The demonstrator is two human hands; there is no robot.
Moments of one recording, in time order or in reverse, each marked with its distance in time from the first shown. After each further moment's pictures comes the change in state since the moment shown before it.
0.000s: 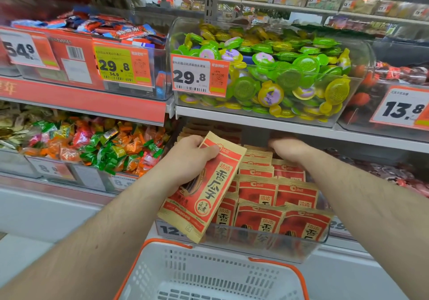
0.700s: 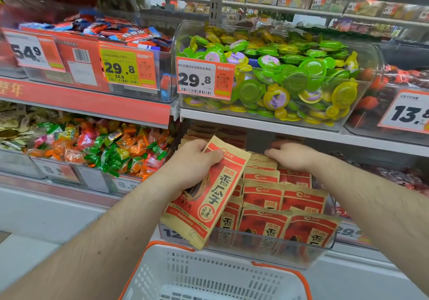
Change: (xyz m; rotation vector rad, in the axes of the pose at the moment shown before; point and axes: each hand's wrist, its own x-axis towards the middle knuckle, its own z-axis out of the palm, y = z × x) left_hand -0.002 -0.001 -0.002 0.004 -0.026 -0.020; right_hand -0.005 0.004 -0.002 -0.150 -0.054 -0.186
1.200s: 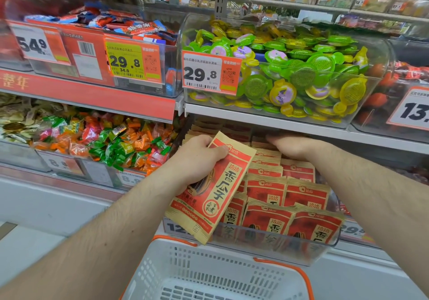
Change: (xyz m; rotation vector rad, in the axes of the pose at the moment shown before) left_hand 0.002 -0.001 0.000 -0.007 -0.011 -0.013; right_hand 0.018 -0.008 -0.001 0.226 0.005 0.066
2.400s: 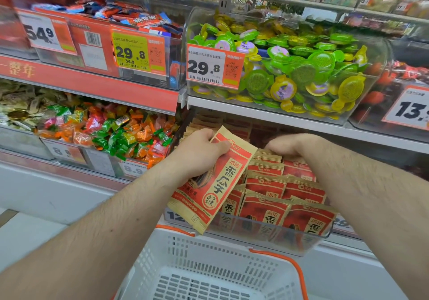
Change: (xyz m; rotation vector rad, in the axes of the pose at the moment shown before) left_hand -0.008 0.001 0.004 0.061 0.043 0.063; right_hand 0.000 -0.013 0.001 -0.270 -0.365 0.097
